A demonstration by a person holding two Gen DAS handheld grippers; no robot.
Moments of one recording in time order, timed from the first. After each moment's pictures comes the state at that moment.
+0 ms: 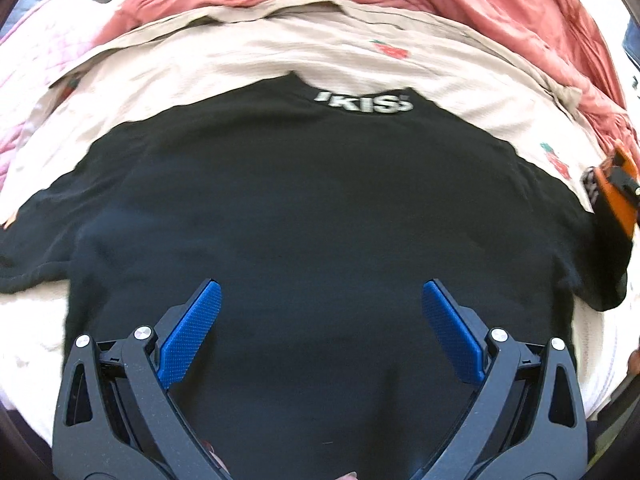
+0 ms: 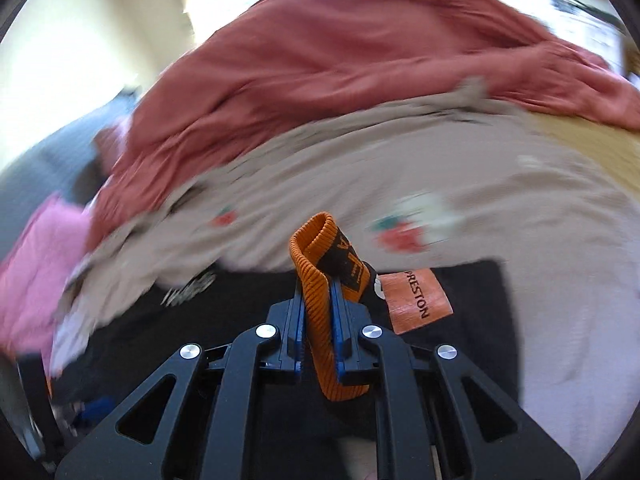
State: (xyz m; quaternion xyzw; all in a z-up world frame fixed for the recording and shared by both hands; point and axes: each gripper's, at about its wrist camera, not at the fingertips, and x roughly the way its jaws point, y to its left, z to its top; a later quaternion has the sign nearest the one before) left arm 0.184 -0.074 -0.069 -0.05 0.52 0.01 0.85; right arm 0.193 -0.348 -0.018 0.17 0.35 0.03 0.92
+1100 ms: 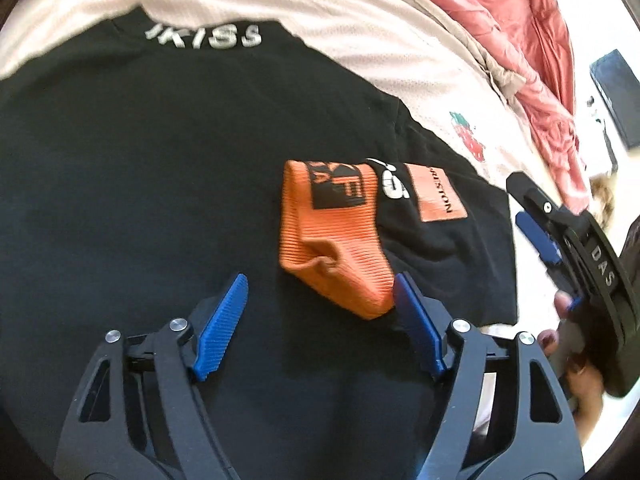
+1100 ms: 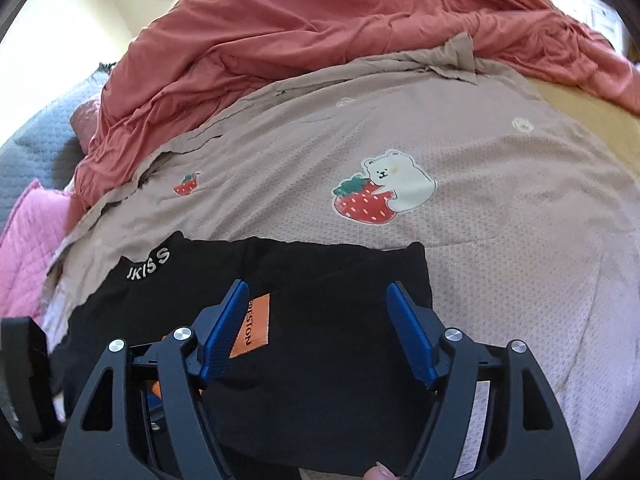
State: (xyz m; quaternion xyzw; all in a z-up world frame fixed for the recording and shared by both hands) left arm 0.217 -0.171 -0.093 -0.18 0.59 -0.12 0.78; right arm 0.213 -0.389 -0.045 0.18 0.42 0.00 0.89
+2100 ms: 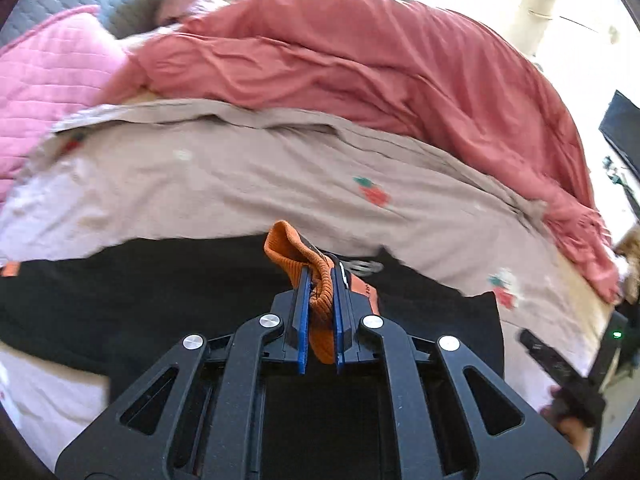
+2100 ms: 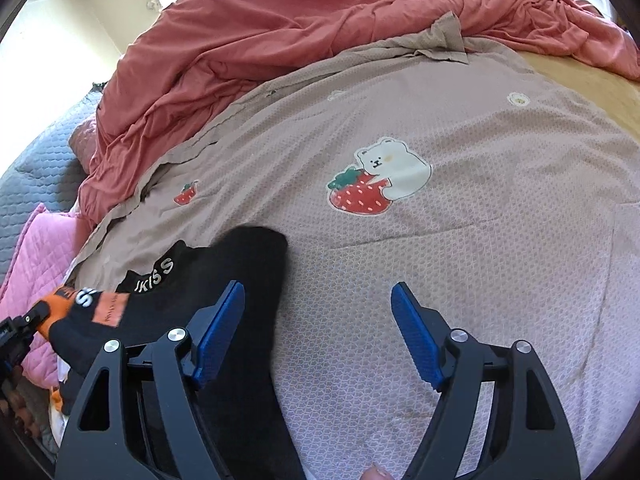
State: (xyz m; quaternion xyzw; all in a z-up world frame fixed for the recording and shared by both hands) left arm 0.222 -0.048 0.029 -0.13 0.39 0.00 0.91; right arm 0.215 -0.400 -0.052 0.22 0.42 0.00 0.88
